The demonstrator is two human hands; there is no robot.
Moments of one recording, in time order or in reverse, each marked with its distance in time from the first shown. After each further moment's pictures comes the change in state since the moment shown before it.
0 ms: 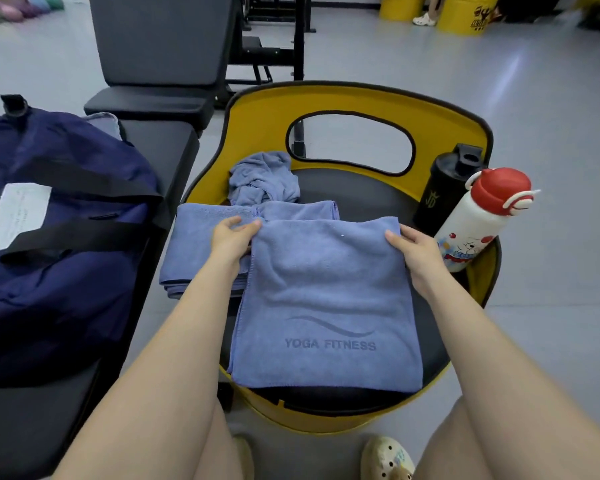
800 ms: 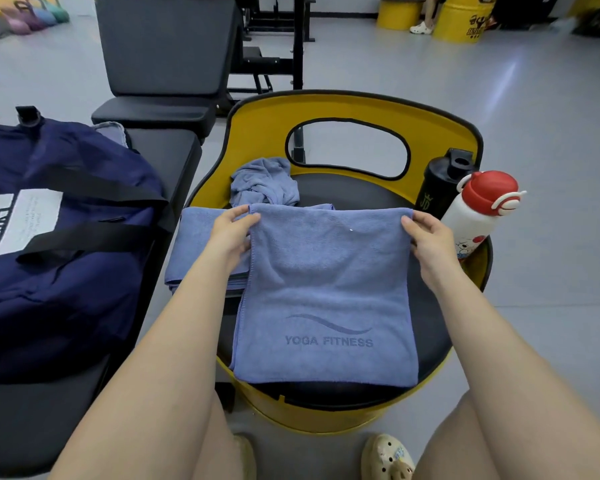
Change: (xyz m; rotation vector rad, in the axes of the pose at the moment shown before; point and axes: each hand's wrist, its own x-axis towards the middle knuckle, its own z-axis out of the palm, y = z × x) left_hand -0.015 0.022 -0.006 -0.115 -0.135 0.044; right_hand -0.018 -0.030 -0.007 0.042 0.132 -0.176
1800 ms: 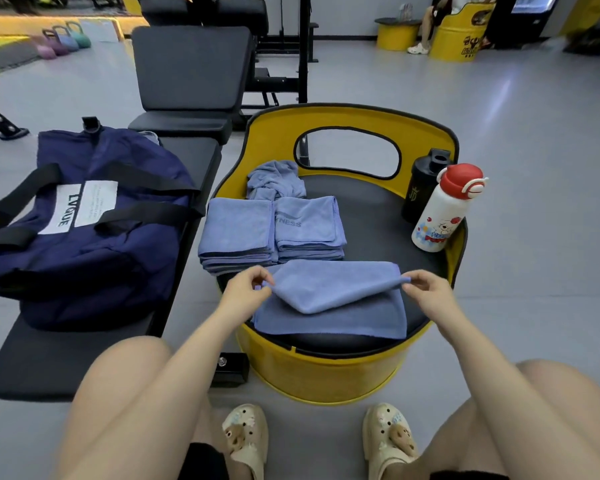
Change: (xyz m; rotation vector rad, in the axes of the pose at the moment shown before) left_hand -0.125 -0.075 -0.054 0.704 -0.131 0.299; right_hand -0.119 0.040 -0.058 -0.451 -0.130 0.077
